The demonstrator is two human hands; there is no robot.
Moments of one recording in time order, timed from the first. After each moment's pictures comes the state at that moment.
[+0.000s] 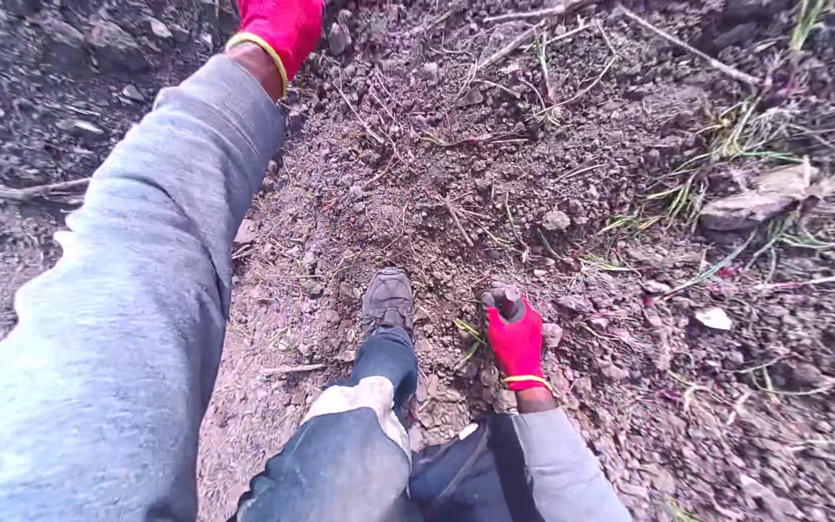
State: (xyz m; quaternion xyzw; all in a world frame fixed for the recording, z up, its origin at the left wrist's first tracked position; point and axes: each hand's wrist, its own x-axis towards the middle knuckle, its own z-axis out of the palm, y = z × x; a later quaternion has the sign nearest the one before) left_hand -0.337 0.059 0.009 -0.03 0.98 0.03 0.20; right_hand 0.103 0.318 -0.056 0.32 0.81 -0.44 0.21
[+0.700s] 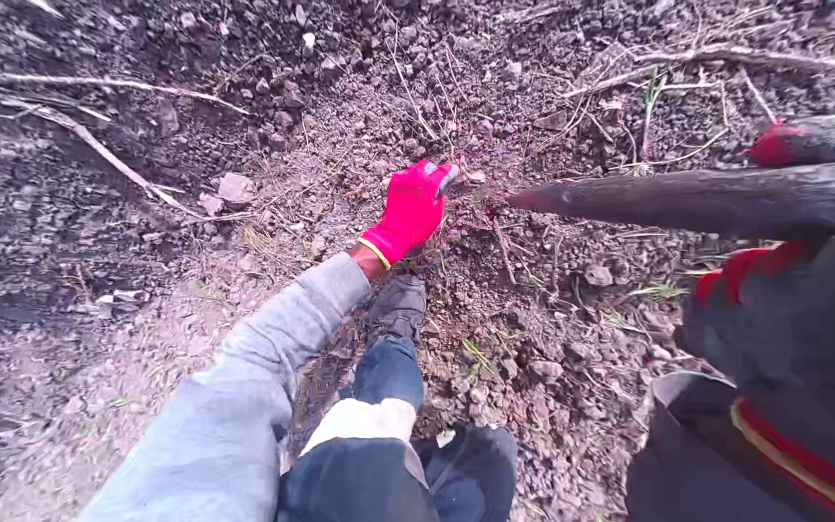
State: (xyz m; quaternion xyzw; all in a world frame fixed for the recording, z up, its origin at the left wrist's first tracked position) left_hand -0.145 0.069 -0.076 0.03 0.92 0.31 0.24; right_hand -0.099 0.366 0.065 -0.09 0.63 -0.76 0.12
